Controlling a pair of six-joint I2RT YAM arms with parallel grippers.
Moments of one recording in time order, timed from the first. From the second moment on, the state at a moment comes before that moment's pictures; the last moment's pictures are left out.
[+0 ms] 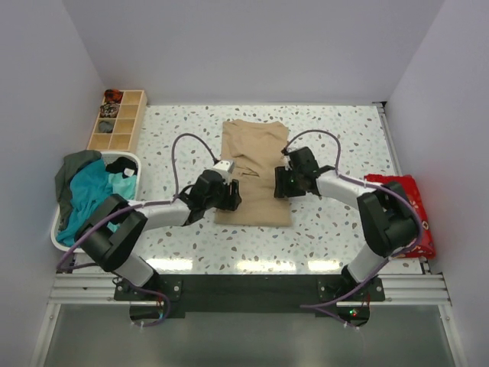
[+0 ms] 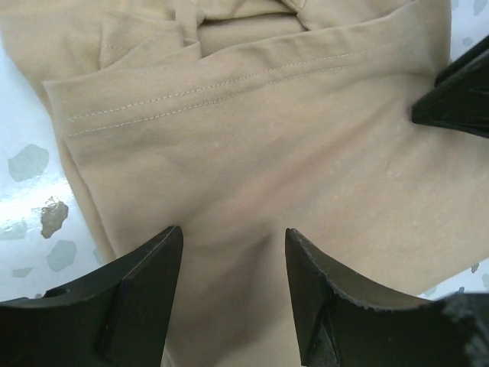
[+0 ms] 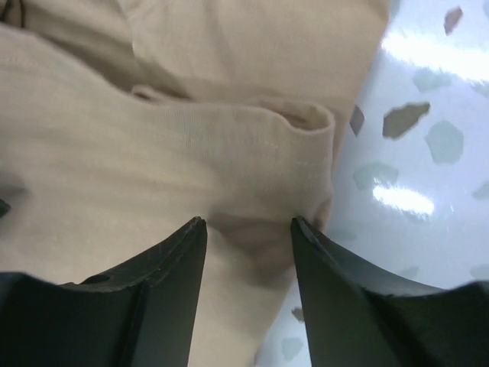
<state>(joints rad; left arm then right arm) -0.66 1.58 0.64 0.29 -0.01 -0.38 0.45 1.71 0.97 -0.24 -0.10 0.32</state>
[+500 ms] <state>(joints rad) -0.66 1.21 0.58 0.17 -0.08 -0.39 0.43 1.38 0.86 -0.30 -0.11 0.39</state>
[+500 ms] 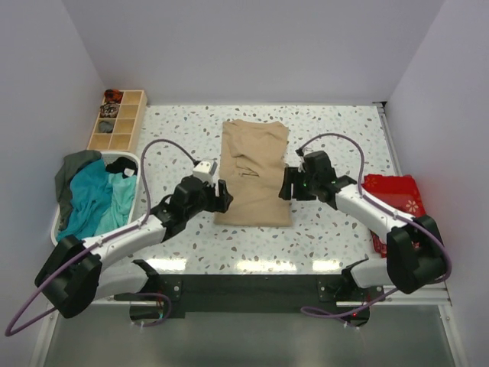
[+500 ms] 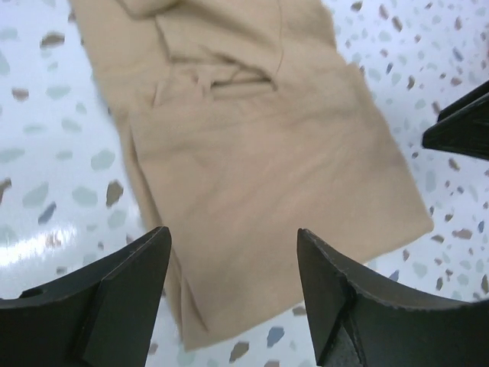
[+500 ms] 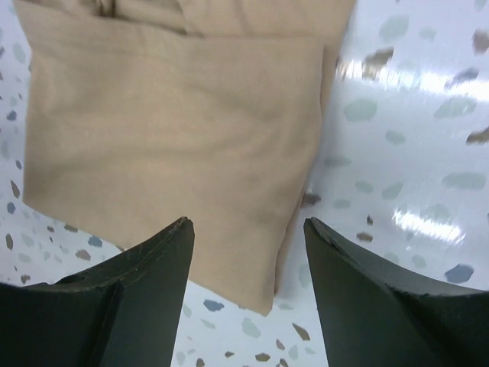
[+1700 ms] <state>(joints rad) -0.65 1.34 0.18 0.64 0.17 -0.63 0.42 1.46 0.52 0.05 -0.41 0.69</state>
